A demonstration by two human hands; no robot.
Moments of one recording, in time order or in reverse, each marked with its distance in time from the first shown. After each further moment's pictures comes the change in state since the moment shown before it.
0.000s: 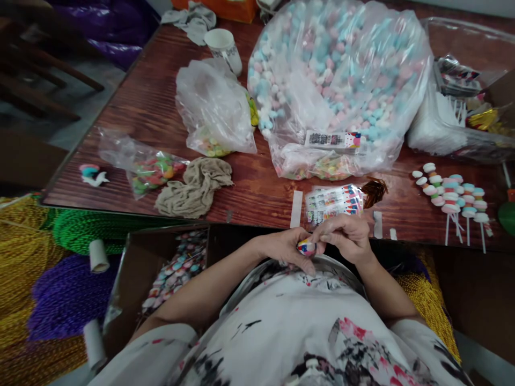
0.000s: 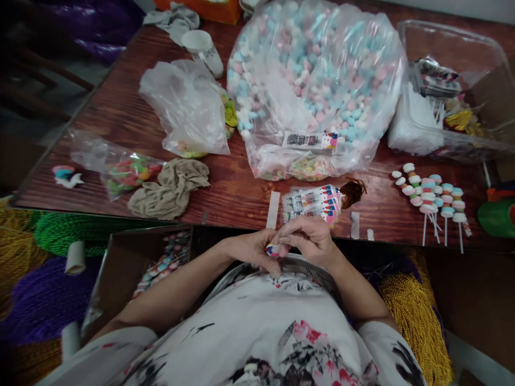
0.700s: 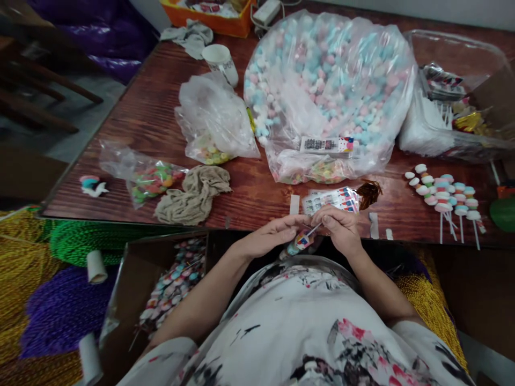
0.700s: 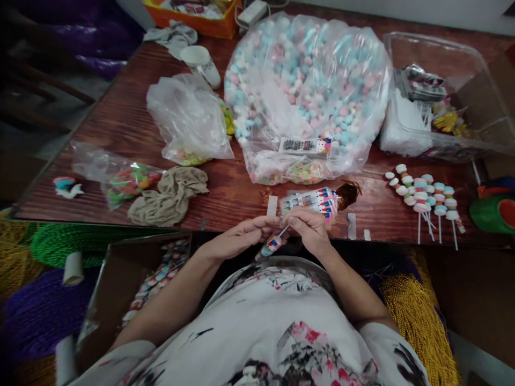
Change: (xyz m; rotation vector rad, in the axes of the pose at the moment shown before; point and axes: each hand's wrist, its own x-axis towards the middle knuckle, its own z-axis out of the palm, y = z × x) left_hand -0.021 -0.001 -0.008 -0.281 0.214 0.291; right_hand 0.010 0.026 -0.008 -0.143 0.217 -0.054
